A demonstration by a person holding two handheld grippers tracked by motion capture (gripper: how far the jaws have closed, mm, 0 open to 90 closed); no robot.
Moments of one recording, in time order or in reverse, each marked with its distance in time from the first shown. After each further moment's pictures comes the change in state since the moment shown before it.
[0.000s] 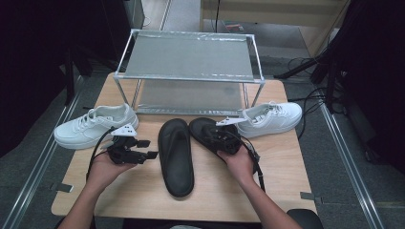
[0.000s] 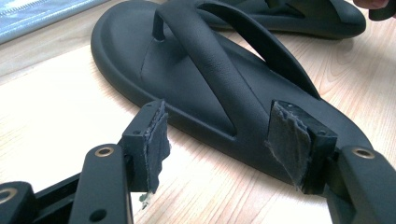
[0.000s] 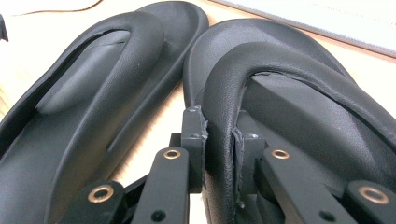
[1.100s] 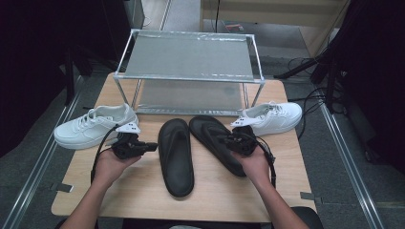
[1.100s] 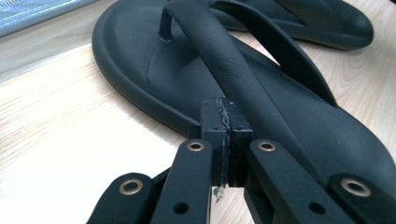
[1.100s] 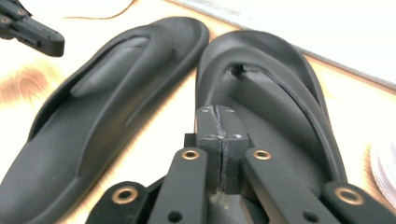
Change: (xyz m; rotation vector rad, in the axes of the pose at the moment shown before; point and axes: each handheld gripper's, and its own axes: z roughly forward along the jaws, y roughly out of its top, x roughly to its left) left arm 0.012 0.005 0.017 0.018 -0.012 -0.017; right arm -0.013 -0.005 -0.048 -0.040 0.041 -0.063
